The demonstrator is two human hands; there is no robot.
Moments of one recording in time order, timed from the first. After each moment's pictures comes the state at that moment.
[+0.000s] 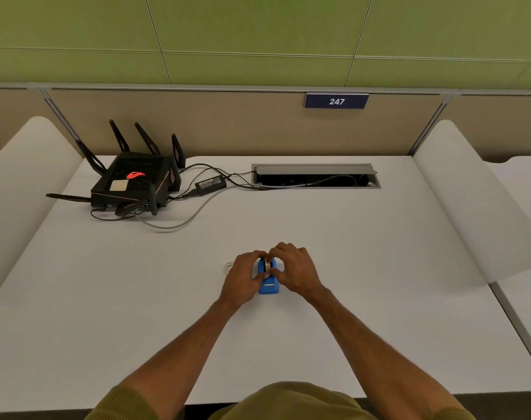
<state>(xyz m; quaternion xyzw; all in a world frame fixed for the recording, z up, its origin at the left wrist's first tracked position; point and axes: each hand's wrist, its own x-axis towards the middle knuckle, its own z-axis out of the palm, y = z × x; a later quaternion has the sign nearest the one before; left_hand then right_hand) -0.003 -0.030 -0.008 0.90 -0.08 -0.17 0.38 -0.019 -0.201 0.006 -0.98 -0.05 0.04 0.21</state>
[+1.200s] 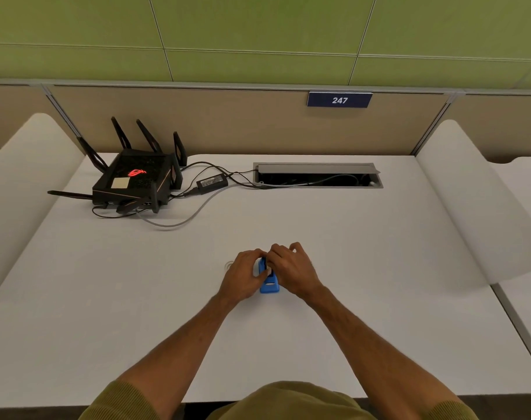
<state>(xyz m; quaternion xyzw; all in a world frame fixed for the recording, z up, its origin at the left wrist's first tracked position) 0.003 -0.025 -0.004 0.91 -0.13 -0.16 0.35 -0.017 -0.198 -0.002 -0.98 -0.17 -0.02 0.03</state>
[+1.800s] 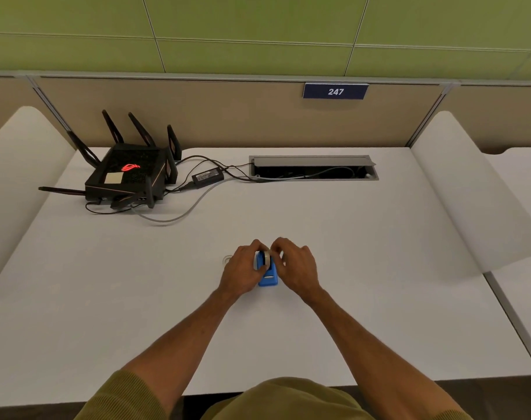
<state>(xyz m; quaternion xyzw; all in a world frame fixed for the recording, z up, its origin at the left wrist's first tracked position) 0.002 -0.026 -0.005 0.92 -0.15 -0.14 0.33 -0.035 -0.188 0.002 -0.97 0.04 -0.03 0.24</state>
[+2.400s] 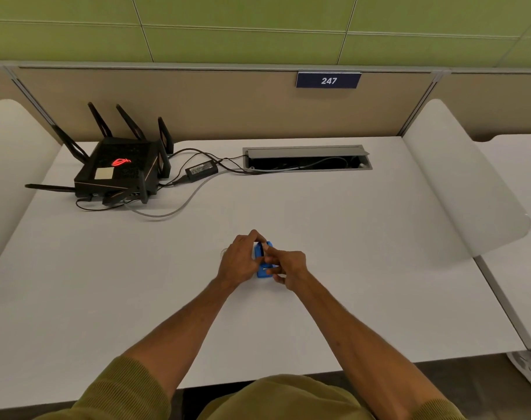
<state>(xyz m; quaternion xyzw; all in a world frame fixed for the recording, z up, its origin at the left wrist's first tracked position) 0.009 -0.022 0.002 0.92 -0.17 -0.14 0.32 -0.031 -0.164 0.001 -0.56 0.44 0.15 0.68</state>
